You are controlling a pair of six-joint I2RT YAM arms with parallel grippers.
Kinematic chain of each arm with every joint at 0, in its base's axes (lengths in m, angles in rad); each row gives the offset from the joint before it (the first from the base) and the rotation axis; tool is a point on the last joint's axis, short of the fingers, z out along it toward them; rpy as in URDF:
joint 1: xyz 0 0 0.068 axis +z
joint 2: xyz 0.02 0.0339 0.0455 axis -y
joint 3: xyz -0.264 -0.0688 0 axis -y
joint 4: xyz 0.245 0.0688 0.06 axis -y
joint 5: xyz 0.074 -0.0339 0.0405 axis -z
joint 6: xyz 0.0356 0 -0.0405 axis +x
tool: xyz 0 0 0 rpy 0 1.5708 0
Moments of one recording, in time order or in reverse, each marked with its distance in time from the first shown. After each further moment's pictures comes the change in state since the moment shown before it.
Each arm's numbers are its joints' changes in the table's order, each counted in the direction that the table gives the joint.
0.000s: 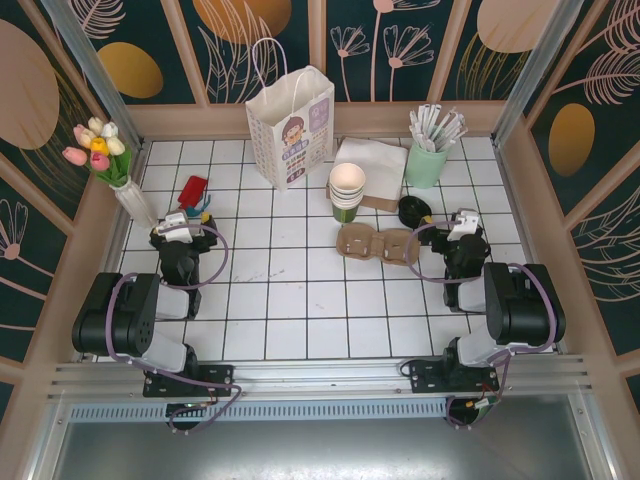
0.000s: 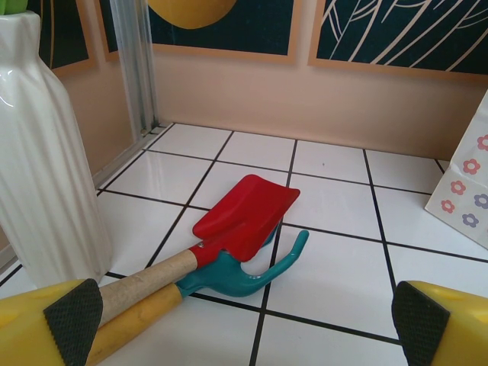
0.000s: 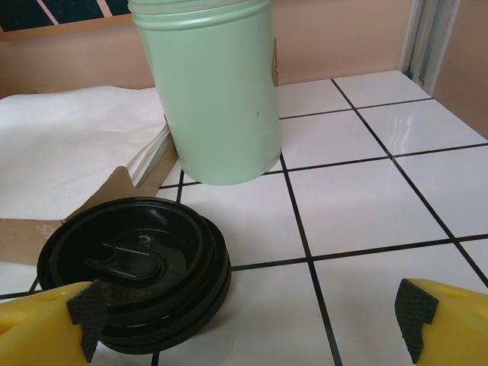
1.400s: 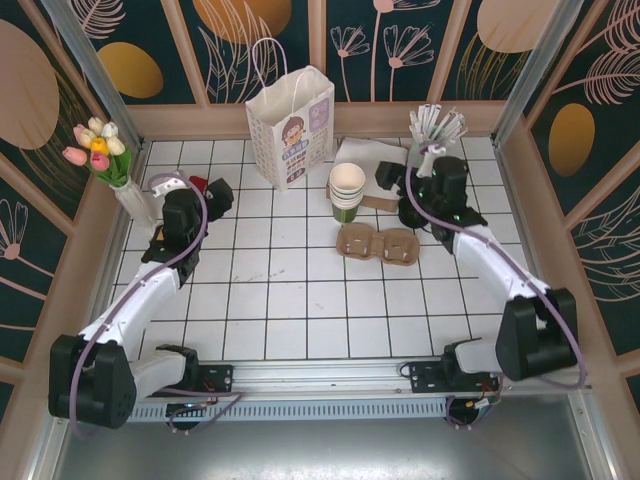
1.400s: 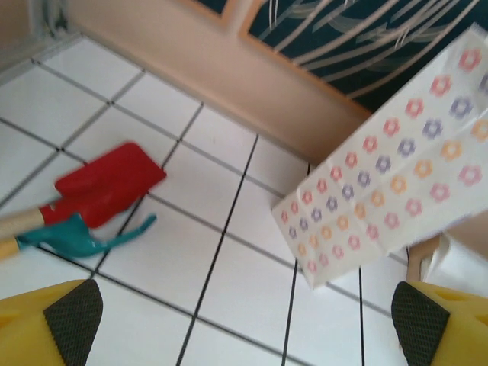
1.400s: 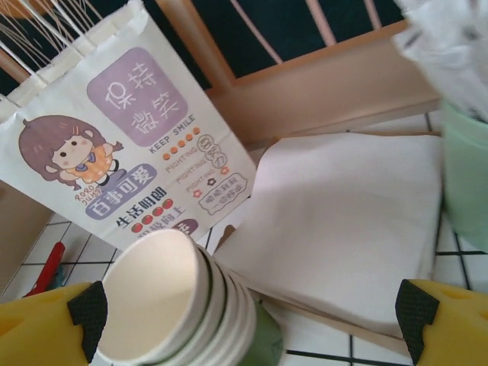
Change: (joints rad) left arm -0.166 0.347 0.503 -1.137 0.034 -0.530; right arm 0.298 0.148 0.759 -1.045 -0.150 0.326
